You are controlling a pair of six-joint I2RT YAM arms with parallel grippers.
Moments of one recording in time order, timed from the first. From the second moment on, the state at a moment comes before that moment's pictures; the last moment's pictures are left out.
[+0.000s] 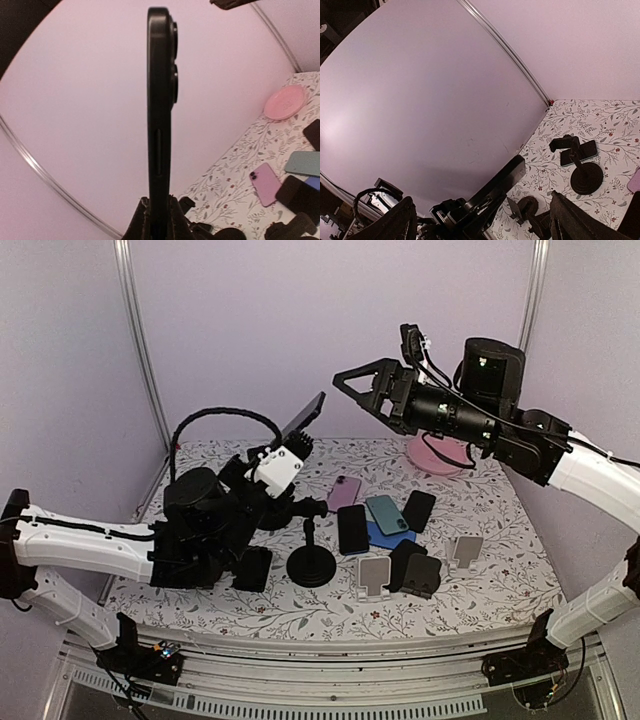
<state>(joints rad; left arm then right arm) -1.23 1.35 0.87 0.67 -0.92 0.83 0.93 1.37 1.46 -0.11 -0.13 0.72</state>
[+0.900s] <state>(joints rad) -1.27 1.71 0.96 1.53 -1.01 2.01 0.93 1.36 1.46 -0.26 -0.10 0.72</state>
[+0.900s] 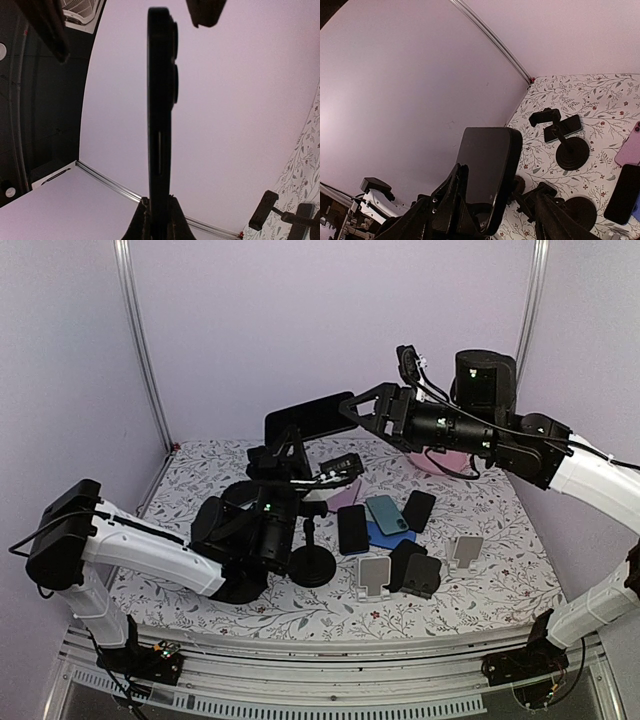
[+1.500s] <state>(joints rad) -1.28 1.75 1.01 1.54 -1.03 2.00 0.93 1.39 1.35 -0.06 -0.12 0.86</state>
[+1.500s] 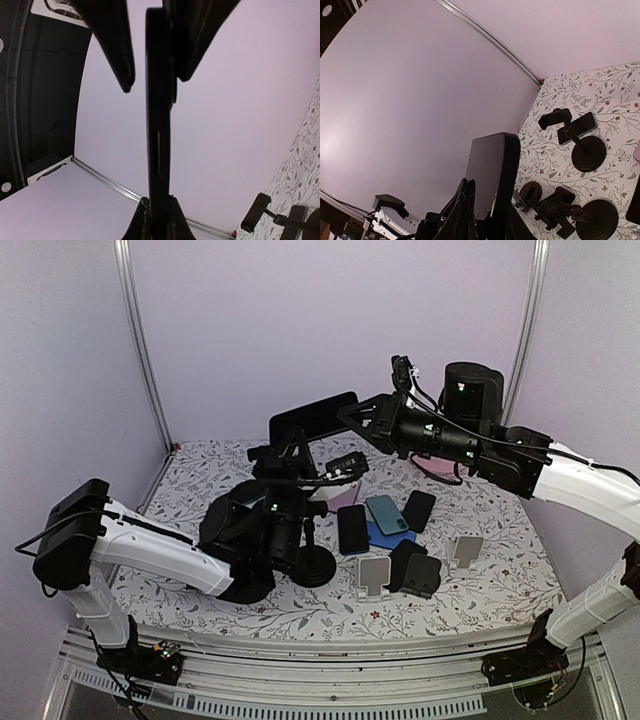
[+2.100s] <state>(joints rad) -1.28 1.68 0.97 1.54 -1.08 1.90 0.94 1.43 1.41 -0.10 -0.10 0.79</state>
